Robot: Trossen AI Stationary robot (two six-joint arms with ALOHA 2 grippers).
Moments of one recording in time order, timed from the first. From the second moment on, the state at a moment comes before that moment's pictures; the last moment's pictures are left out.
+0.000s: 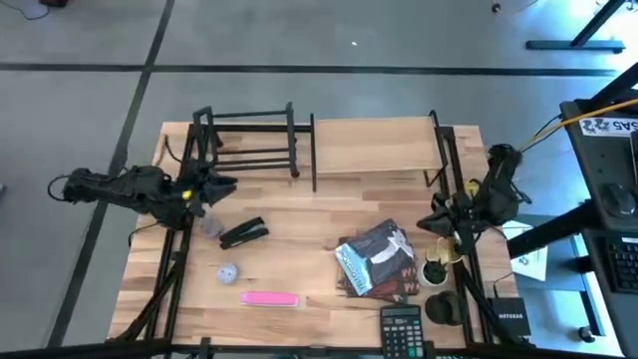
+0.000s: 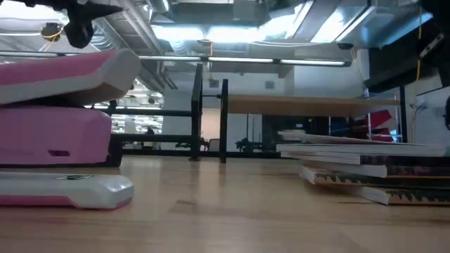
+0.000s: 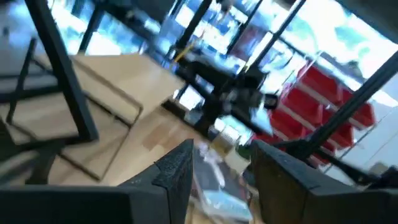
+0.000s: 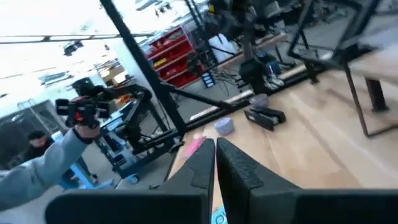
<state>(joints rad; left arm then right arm) -0.18 0.26 0.46 -0.15 -0.39 -0.56 0.95 0.00 0.17 -0.13 0.78 0.51</state>
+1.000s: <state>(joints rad) -0.16 0.00 0.34 -0.43 -0.30 -0.37 -0.08 0.05 0.01 0.18 -0.29 0.47</state>
